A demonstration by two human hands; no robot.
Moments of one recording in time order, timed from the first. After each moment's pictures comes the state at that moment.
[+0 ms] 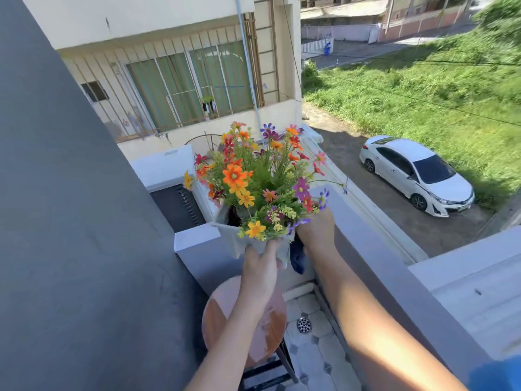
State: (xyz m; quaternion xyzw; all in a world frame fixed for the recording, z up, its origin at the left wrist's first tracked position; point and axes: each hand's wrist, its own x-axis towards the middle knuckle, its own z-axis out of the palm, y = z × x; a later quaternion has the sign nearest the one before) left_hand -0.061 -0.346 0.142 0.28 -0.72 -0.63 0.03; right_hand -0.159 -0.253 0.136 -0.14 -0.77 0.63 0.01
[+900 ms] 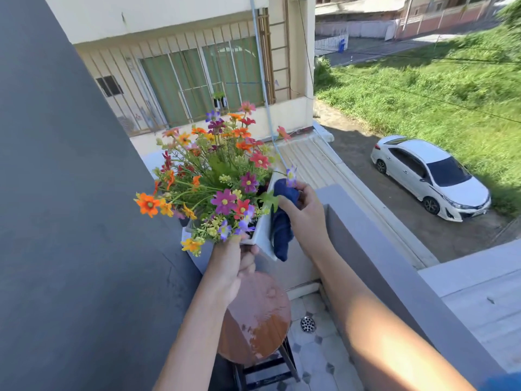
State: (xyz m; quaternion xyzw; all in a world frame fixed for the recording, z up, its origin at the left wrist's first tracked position) left_hand -0.048 -0.394 0.179 0.25 -0.58 -0.77 0.03; right_hand -0.158 -0.273 0.141 0.09 -0.63 0.77 0.02
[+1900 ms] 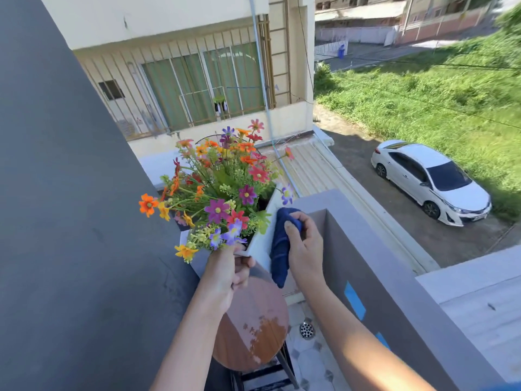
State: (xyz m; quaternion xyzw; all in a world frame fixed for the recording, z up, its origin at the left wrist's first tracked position) left_hand -0.050 -0.399 0.169 0.29 -0.58 -0.76 0.00; right_hand -0.124 -0.271 0.102 0.04 -0.66 0.74 0.08
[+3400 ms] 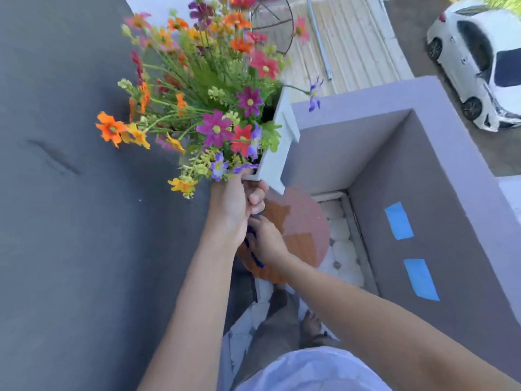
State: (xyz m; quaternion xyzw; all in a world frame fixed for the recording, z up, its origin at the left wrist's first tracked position) left_hand -0.105 -0.521 0.080 0.37 -0.51 -0.77 0.05; right_hand -0.096 -0.457 -0.134 0.21 -0.85 0.41 -0.25
